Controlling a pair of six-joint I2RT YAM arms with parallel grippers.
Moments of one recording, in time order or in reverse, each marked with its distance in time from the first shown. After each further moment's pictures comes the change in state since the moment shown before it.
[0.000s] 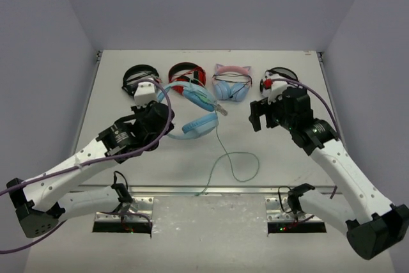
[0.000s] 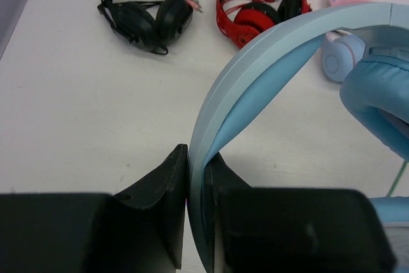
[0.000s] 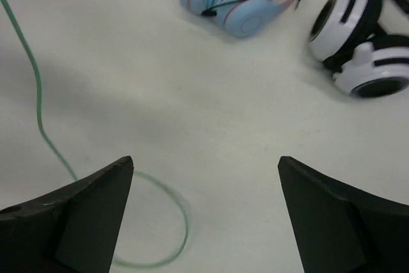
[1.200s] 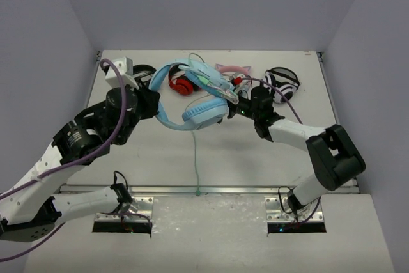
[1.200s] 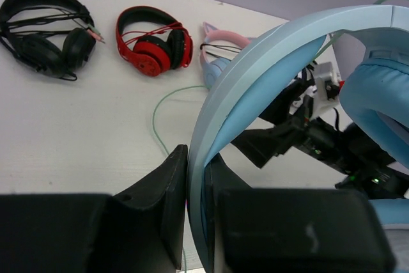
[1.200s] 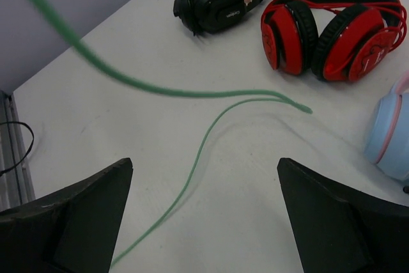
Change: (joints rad) left arm 0.000 -0.076 0.350 -0.095 0.215 -0.005; right arm 0.048 0.530 -0.249 1.124 -0.527 0.254
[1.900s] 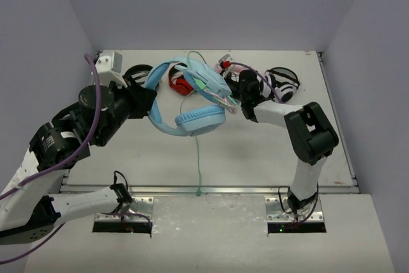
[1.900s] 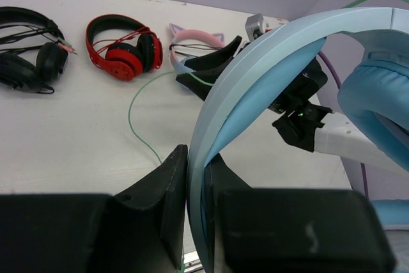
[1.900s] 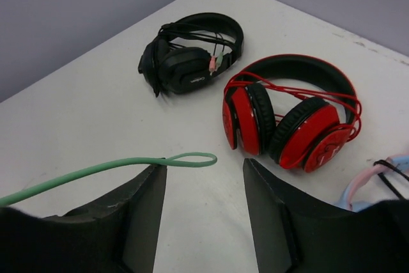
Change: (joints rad) left arm 0.000 -0.016 0.153 -0.069 0.145 0.069; right arm -0.007 0.322 0.337 0.104 0.031 -0.070
